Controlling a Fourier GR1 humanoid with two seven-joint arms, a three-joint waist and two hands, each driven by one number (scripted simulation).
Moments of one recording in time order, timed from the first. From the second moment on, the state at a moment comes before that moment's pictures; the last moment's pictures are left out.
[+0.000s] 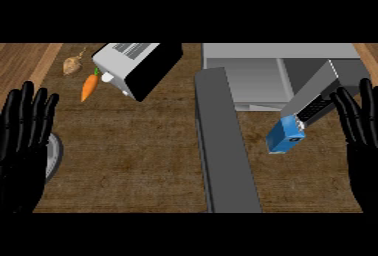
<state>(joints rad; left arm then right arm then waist) 0.02 0.10 -0.01 -2.10 -0.01 0.02 -0.01 0.00 -0.09 -0.01 -2.10 0.00 0.00 0.01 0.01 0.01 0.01</state>
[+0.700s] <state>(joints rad) 0.20 0.01 -0.15 -2.05 0.11 0.14 -0.09 -0.06 -0.12 -0.05 -2.10 -0.01 -0.03 0.29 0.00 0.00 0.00</state>
